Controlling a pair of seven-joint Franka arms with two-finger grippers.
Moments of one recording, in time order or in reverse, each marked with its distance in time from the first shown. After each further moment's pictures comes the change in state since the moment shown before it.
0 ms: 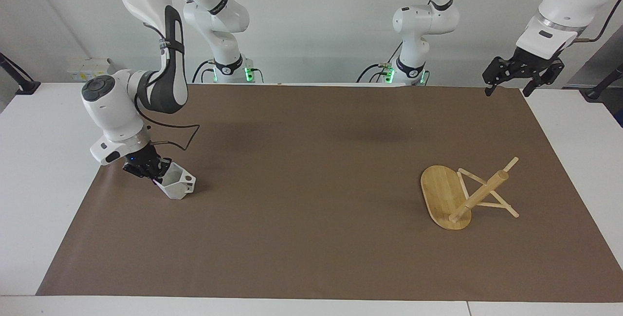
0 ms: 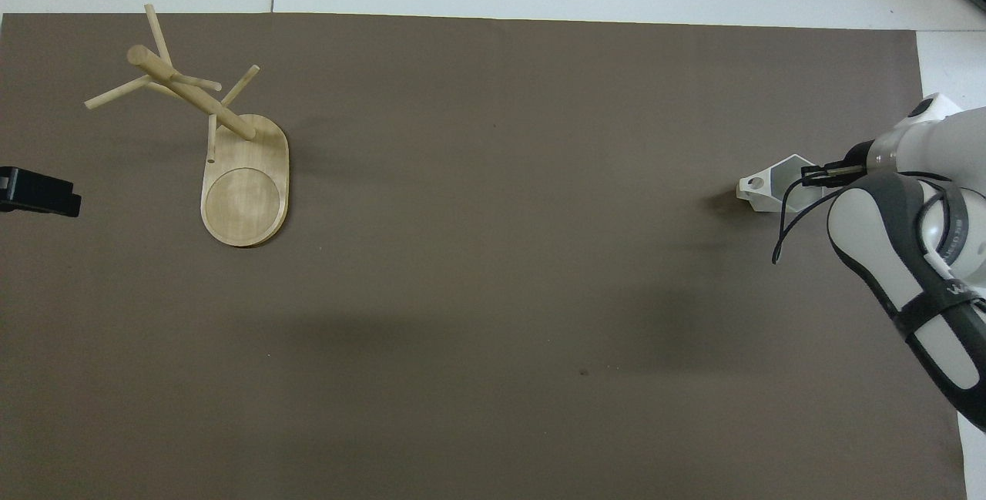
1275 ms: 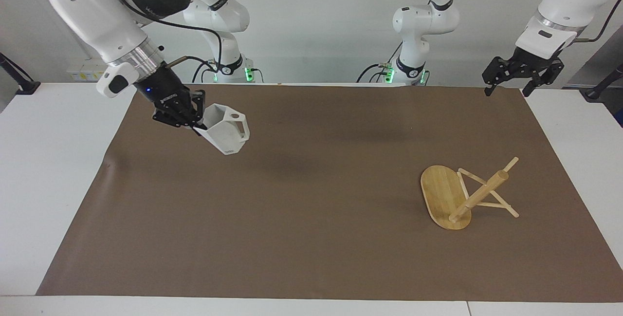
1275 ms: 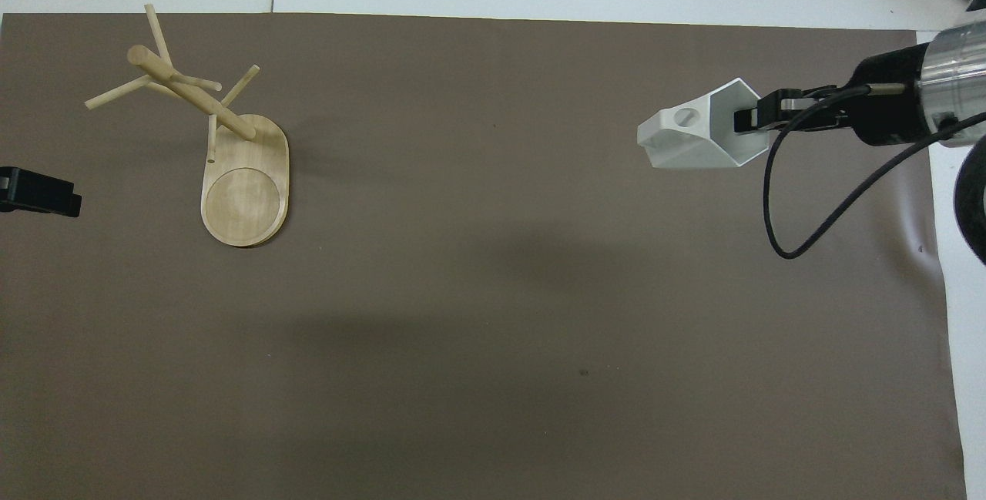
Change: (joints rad) left arm 0.000 0.000 -0.001 0.000 0.000 0.000 0.001; right arm 0.054 -0.160 0.180 0.371 0.452 -0.470 0.187
